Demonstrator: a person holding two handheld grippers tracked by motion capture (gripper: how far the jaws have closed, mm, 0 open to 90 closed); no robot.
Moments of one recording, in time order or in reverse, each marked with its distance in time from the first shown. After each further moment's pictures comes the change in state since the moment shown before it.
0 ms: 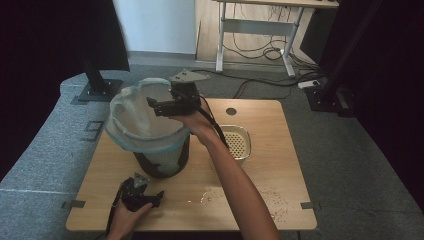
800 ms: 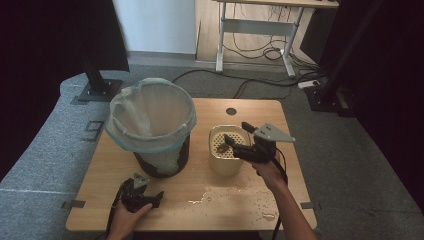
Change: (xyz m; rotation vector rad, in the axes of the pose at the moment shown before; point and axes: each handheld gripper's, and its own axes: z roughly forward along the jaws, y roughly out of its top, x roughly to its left) left arm -0.001 -0.002 -0.002 -0.002 0.000 0.005; right arm -0.065 -0.143 -0.166 -0.078 -0.196 -0.001
